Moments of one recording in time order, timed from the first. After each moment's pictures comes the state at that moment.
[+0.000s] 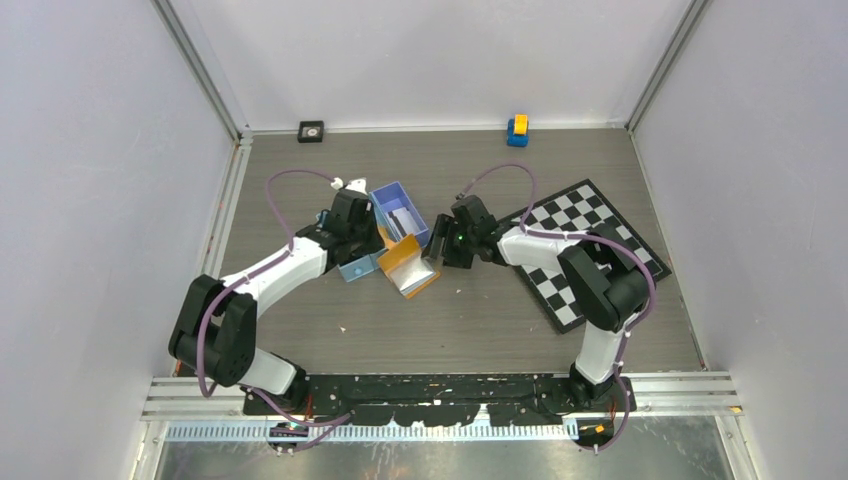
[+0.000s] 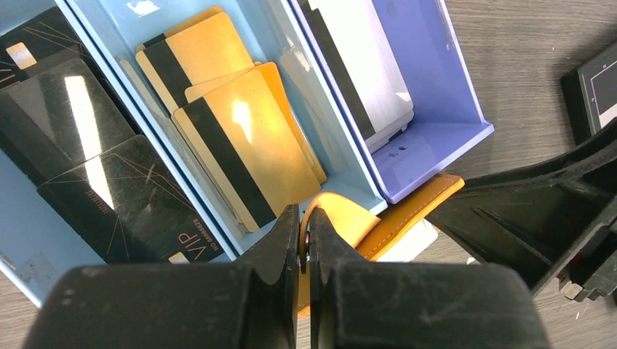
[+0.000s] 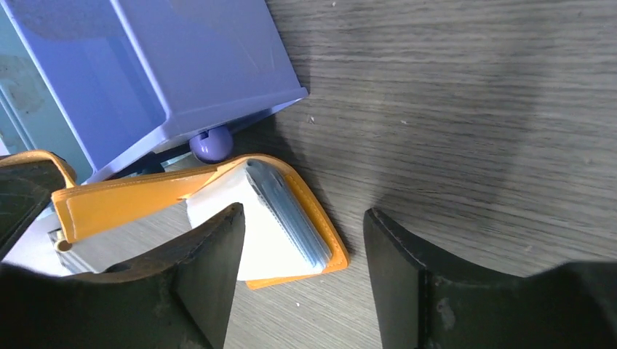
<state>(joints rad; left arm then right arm) -0.46 1.45 0.88 -0.21 -0.06 -0.52 0.65 1.81 1.01 -0.04 -0.14 0.82</state>
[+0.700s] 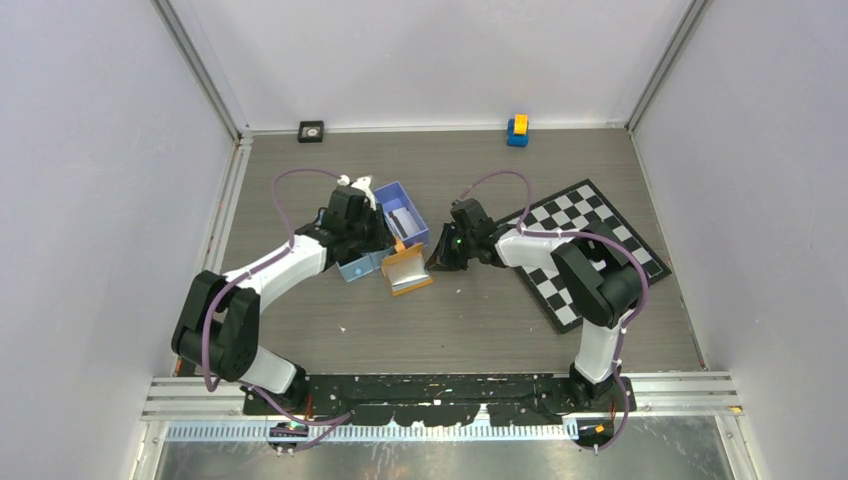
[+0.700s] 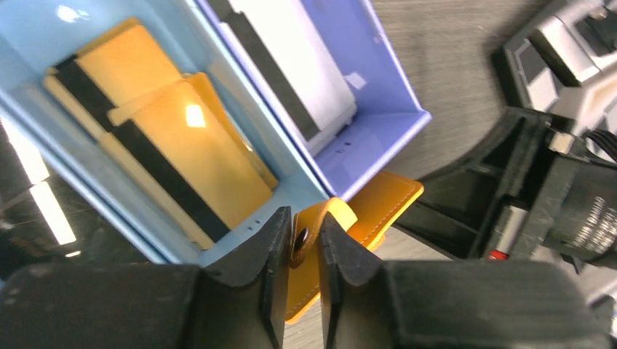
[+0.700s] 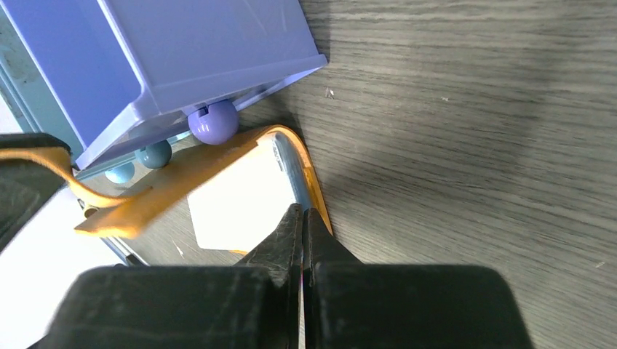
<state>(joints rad) -0.44 1.47 0.88 -0.14 0.11 -0.50 0.64 1.85 1.00 0.01 -0.27 0.87</state>
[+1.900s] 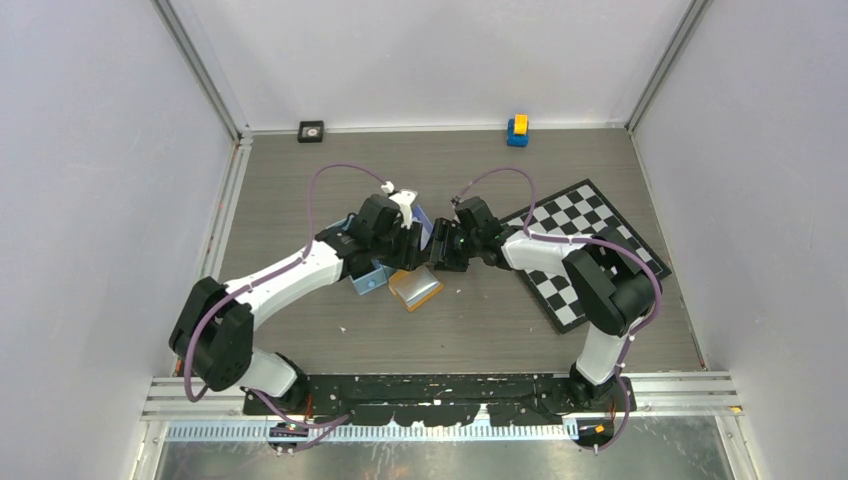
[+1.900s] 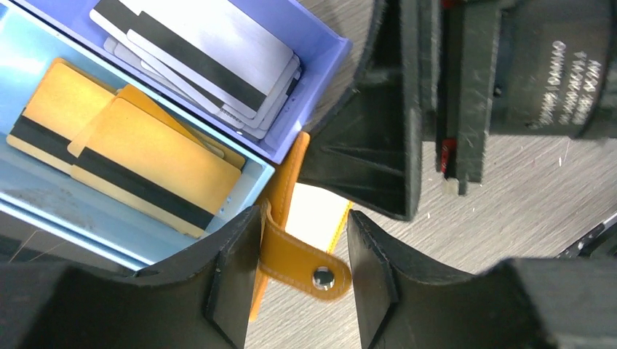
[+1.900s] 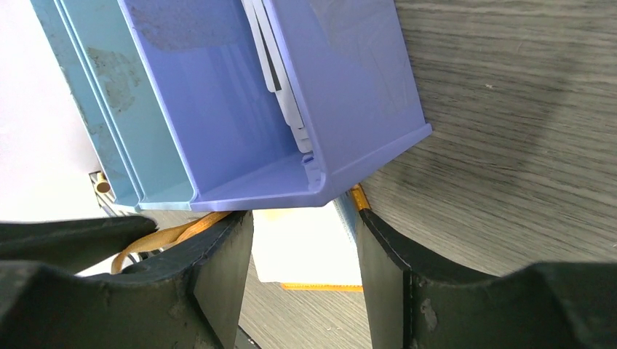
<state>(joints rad) -0.66 1.45 0.96 -0.29 0.10 -0.32 0.64 1.78 0.96 0.04 -0.31 0.83</state>
